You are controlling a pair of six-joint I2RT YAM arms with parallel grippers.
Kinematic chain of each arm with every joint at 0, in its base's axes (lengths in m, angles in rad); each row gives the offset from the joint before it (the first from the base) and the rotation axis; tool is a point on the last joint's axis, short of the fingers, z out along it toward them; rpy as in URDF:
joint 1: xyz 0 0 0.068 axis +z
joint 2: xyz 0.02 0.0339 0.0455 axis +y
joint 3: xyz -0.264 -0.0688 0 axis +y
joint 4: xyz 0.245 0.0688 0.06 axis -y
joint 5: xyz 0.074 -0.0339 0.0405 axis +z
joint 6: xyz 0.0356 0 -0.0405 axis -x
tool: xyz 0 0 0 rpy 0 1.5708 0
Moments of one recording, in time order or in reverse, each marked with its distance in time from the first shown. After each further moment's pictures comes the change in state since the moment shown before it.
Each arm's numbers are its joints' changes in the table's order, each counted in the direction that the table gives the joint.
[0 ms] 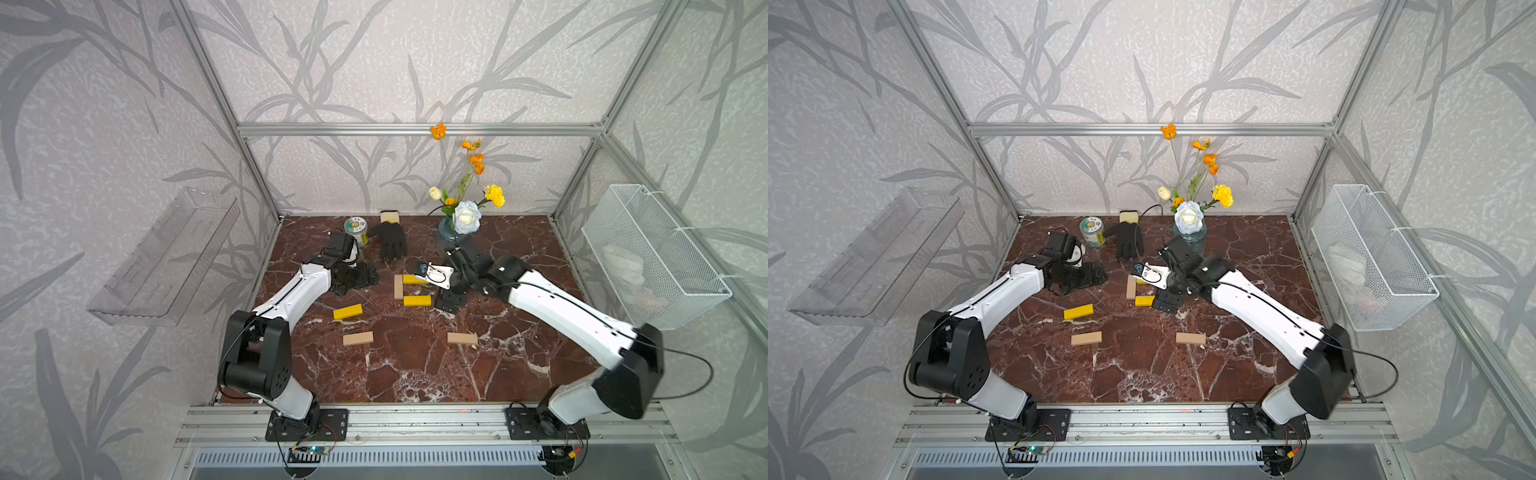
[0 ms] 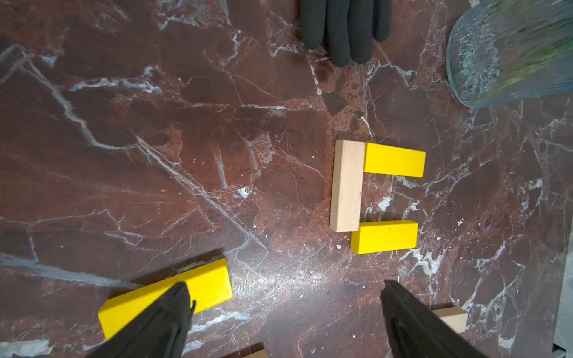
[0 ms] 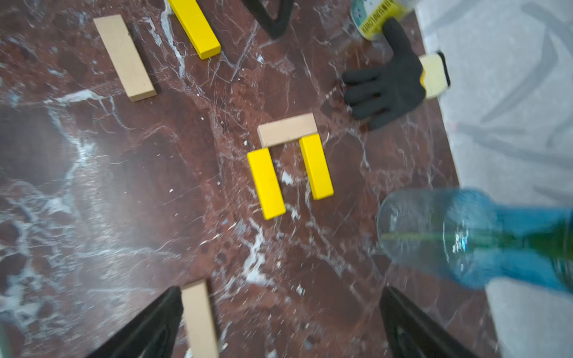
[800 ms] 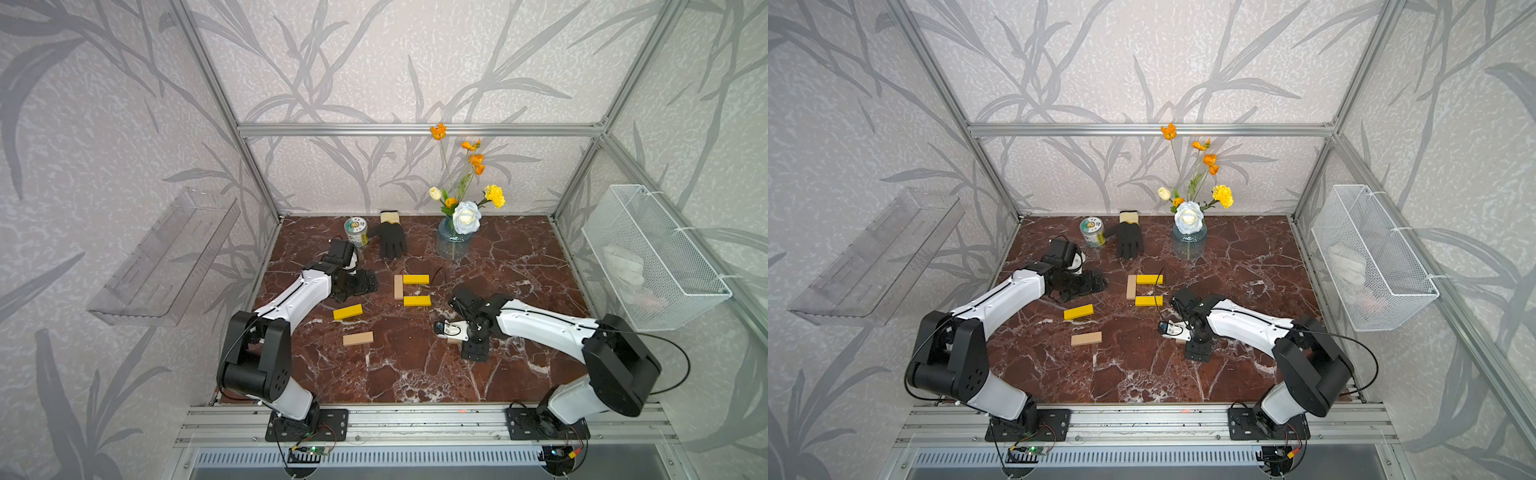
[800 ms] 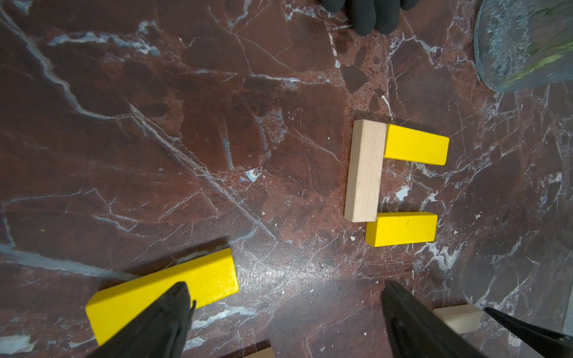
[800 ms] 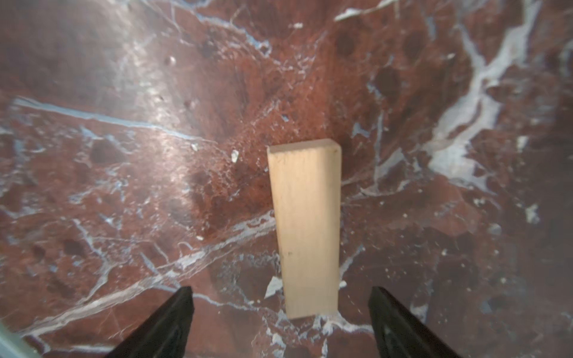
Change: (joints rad) left arm 0.000 -0.002 0.081 0.042 -0.008 0.011; right arm 0.008 0.165 0.407 0.035 -0.084 0.146
